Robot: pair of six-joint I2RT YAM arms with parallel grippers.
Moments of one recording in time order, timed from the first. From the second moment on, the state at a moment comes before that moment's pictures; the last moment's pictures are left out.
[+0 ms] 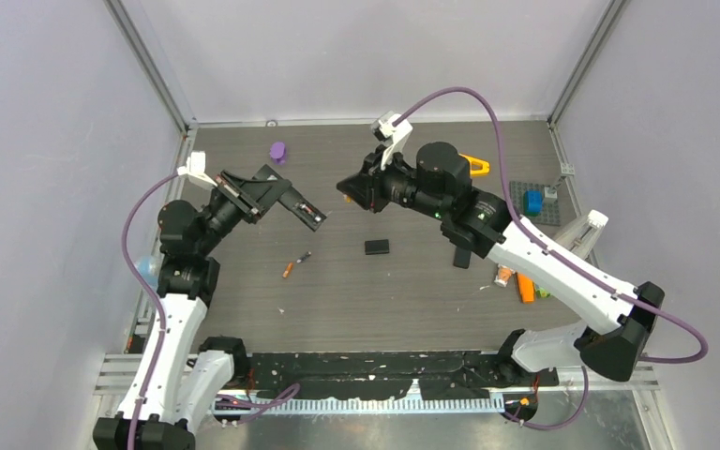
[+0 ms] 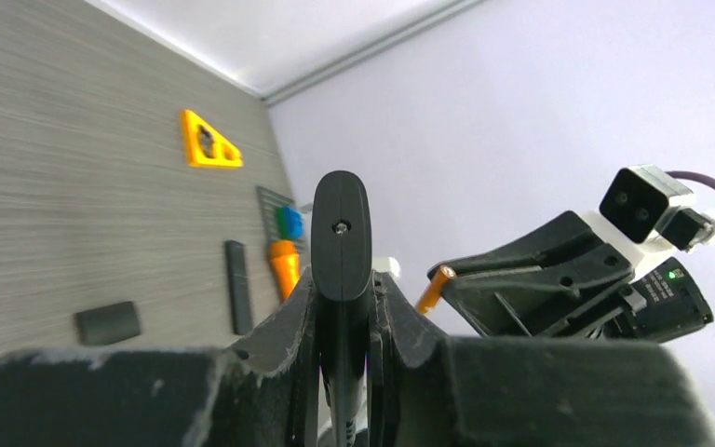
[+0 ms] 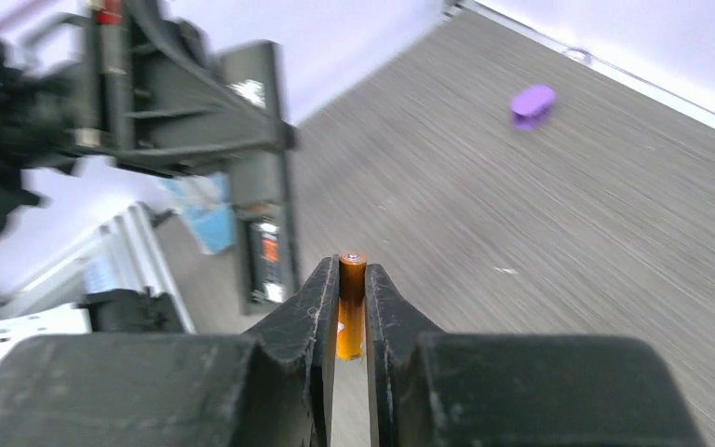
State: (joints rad) left arm -0.04 0.78 0.72 0.15 0.58 -1.13; right arm 0.83 1.31 1.35 -0.19 -0.13 0.22
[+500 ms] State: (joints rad) left arm -0.07 0.80 0.68 0.39 0.61 -1.39; right arm 1.03 1.39 1.52 -0.22 -0.13 0.21
